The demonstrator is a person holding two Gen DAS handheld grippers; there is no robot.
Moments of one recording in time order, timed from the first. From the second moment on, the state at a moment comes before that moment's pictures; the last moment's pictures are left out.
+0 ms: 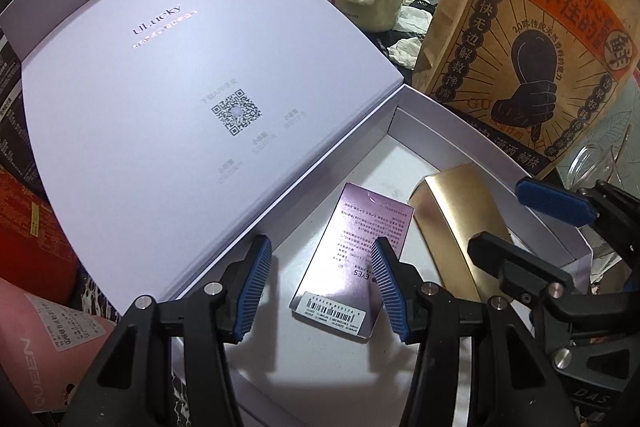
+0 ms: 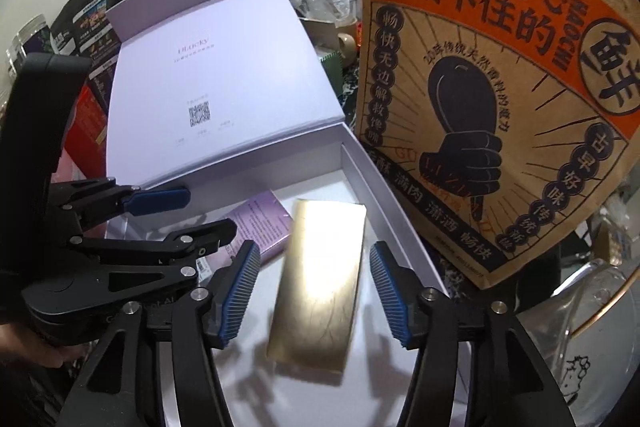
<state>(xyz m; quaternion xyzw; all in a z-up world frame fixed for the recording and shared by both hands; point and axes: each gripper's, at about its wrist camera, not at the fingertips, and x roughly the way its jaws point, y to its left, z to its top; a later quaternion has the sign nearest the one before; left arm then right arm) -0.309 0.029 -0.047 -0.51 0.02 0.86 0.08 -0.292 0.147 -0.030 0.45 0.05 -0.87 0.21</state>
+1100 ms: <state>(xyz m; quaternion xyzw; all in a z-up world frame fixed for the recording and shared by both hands) -0.256 0.012 0.037 -0.42 0.02 0.90 0.06 -0.240 0.148 0.033 0.41 0.08 -0.89 0.19</state>
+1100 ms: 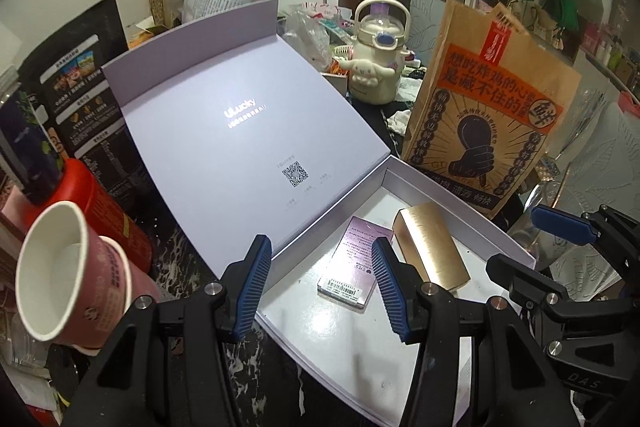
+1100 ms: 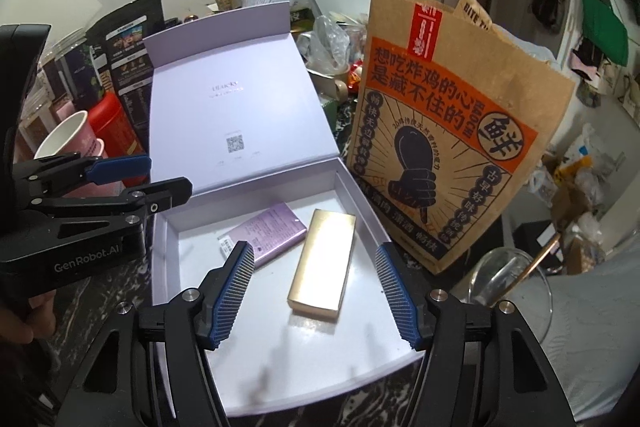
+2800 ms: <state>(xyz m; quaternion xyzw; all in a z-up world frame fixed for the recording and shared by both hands) -0.082 -0.005 0.105 -0.35 0.03 0.93 0.10 -0.069 0.162 0.094 0.33 0.07 -0.92 0.20</state>
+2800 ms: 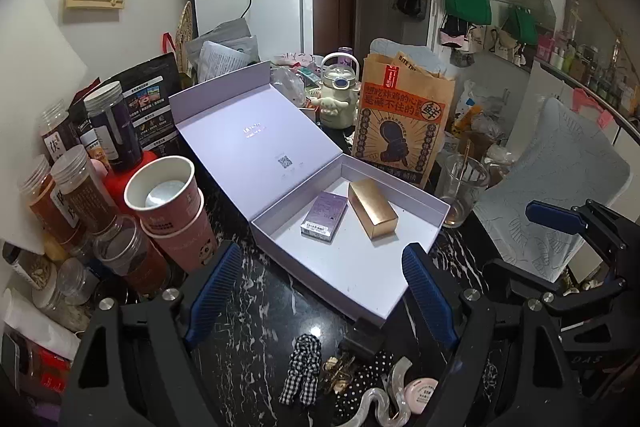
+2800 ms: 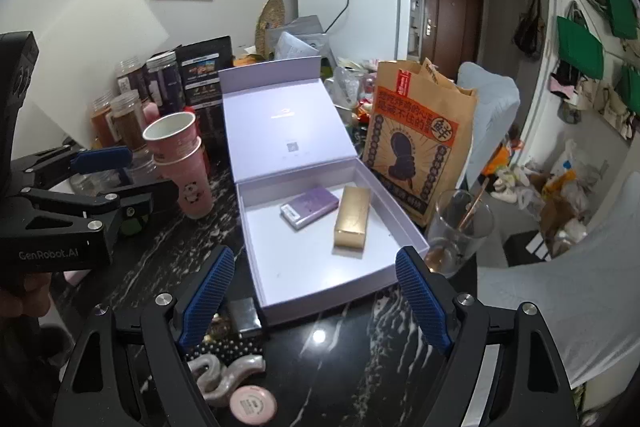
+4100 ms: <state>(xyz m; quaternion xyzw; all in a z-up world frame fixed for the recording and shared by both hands) 0.006 -0.012 0.018 -0.41 -0.02 0.89 0.18 0.021 0.175 0.001 0.39 0.01 -0.90 0.22</state>
